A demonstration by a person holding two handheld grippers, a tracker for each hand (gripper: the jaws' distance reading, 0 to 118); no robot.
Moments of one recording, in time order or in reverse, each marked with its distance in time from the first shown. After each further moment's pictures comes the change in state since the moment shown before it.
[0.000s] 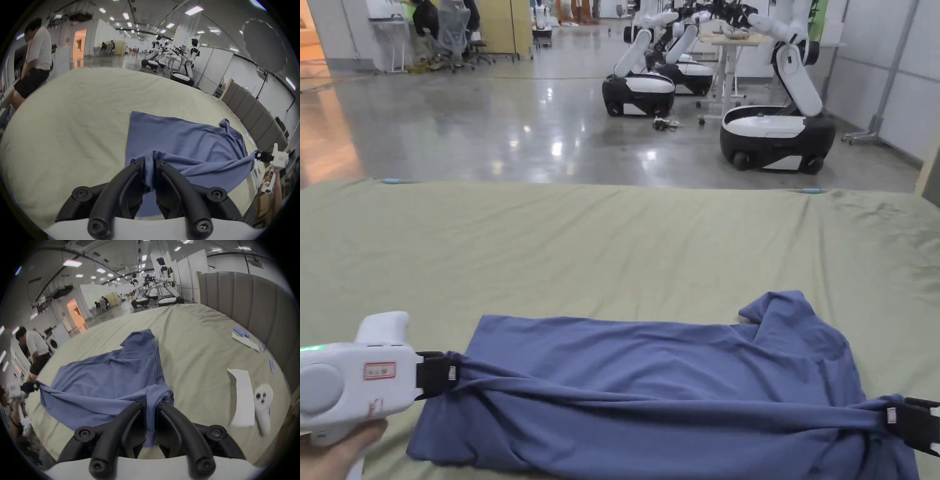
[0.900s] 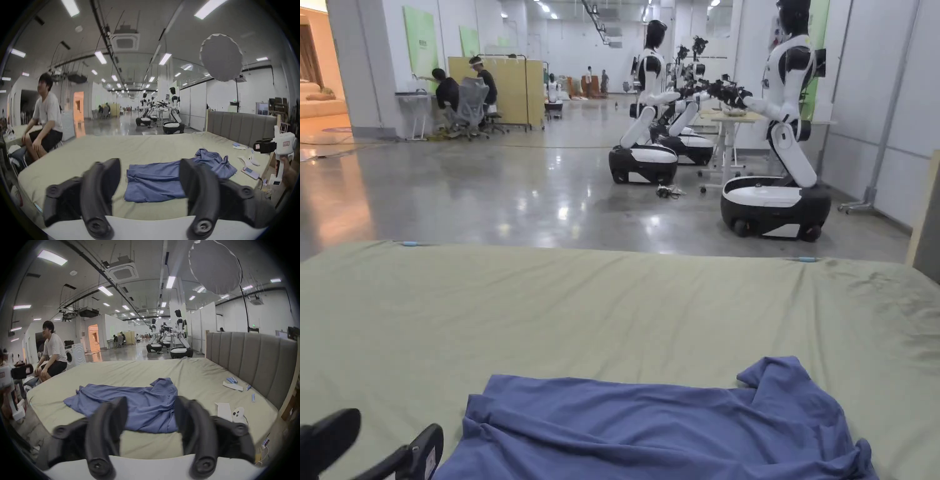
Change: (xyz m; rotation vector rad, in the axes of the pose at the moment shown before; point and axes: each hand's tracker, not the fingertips) left arm 0.092 -0.144 0.242 0.657 0.031 -0.345; right arm -0.075 -0.095 0.200 0.523 0.084 0.157
